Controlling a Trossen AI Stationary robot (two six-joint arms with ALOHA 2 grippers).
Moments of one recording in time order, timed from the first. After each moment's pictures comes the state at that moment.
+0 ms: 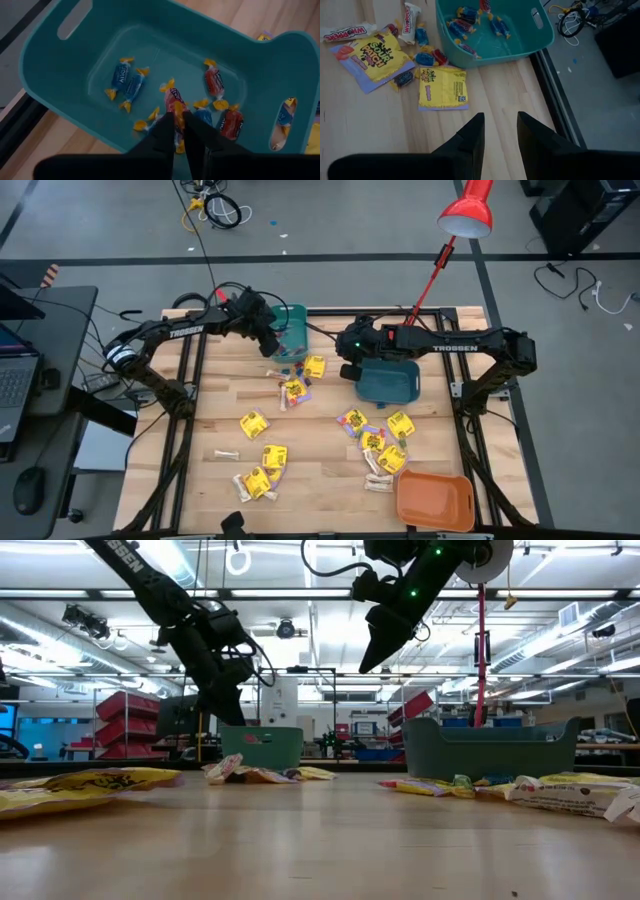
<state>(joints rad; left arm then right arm) 0.77 1.51 0.90 -0.33 0.17 0.14 -0.21 1.58 1.24 -0.51 0.32 -0.15</state>
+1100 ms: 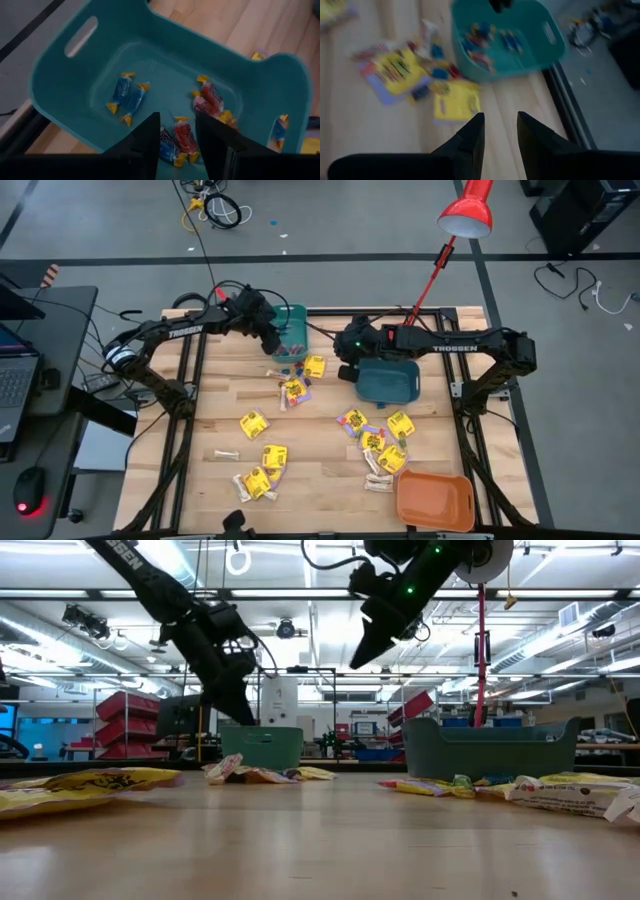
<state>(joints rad) 0.77 1.49 0.92 -0.30 0.18 0.12 -0.21 1.58 1.23 -0.43 0.24 -0.15</state>
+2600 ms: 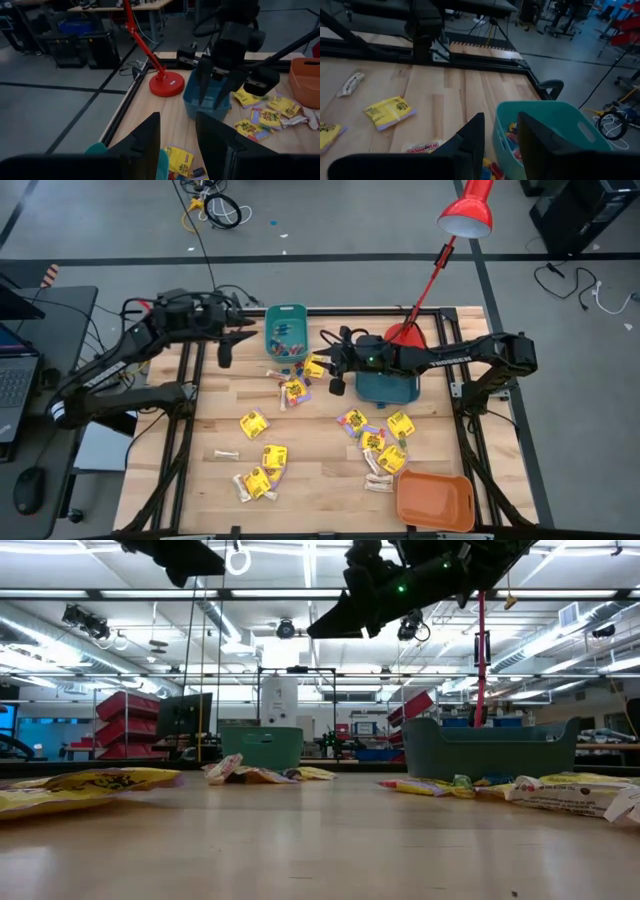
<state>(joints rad) 0.60 0.79 0.96 -0.45 0.33 0.21 -0.14 1.59 0.96 0.34 0.10 -0.18</state>
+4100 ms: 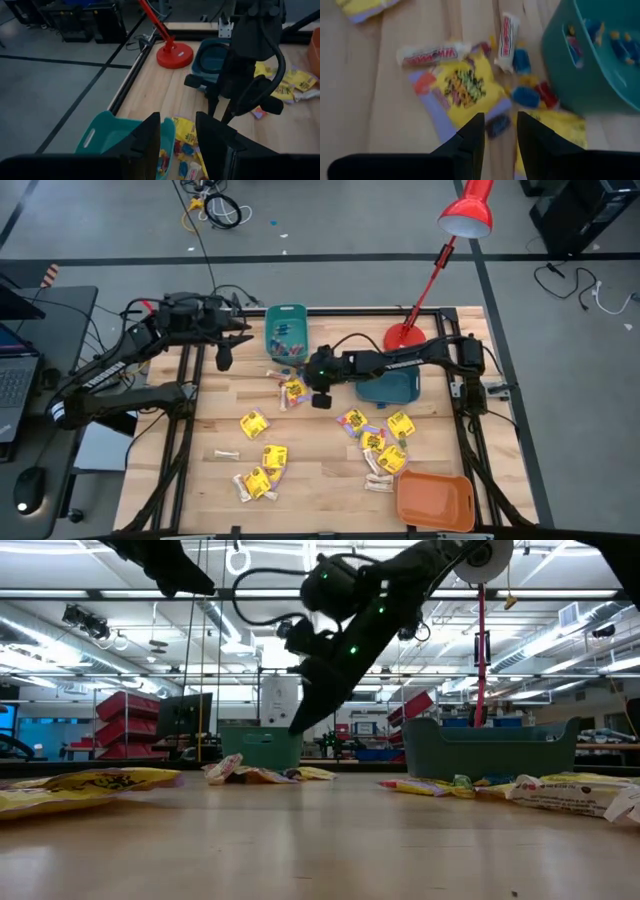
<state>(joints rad) 0.60 0.79 0.96 -0.59 0.25 0.25 -0.12 1.98 1.34 -0.22 0.11 -0.10</state>
